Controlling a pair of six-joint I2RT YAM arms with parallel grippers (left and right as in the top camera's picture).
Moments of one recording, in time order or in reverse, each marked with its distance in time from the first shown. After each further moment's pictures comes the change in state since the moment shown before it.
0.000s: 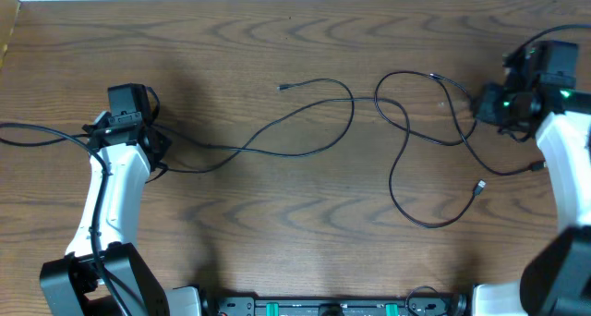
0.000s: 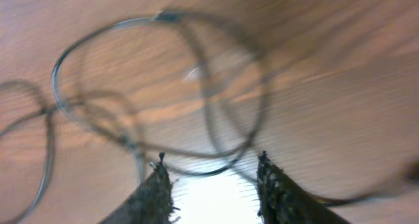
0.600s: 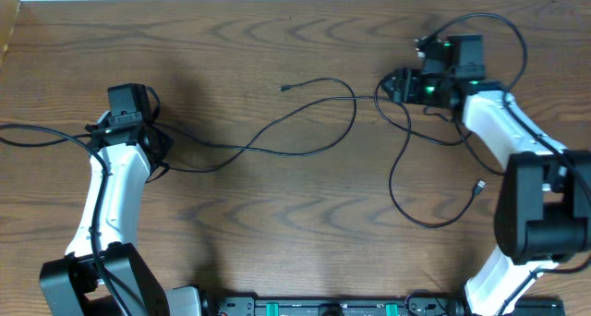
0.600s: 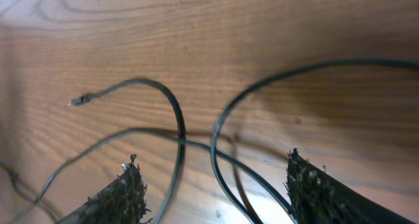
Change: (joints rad) left arm 0.000 0.000 0.000 0.000 0.042 -0.003; right arm 0.263 0.298 -0.004 0.507 -0.223 0.101
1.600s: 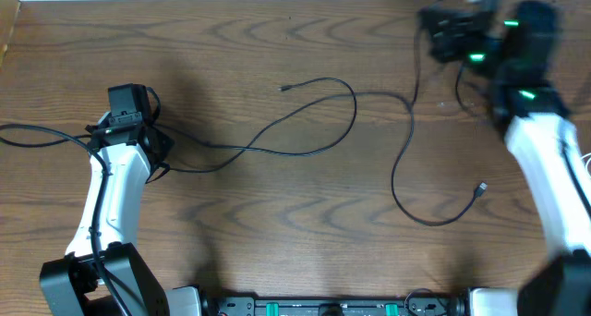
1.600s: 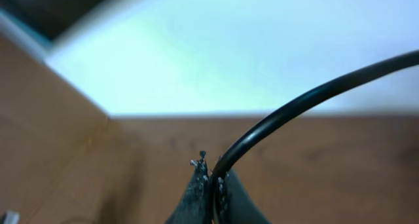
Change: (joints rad) left arm 0.000 0.000 0.000 -0.008 0.003 0.000; right arm -0.119 -0.419 -0.003 0.285 -0.170 0.112
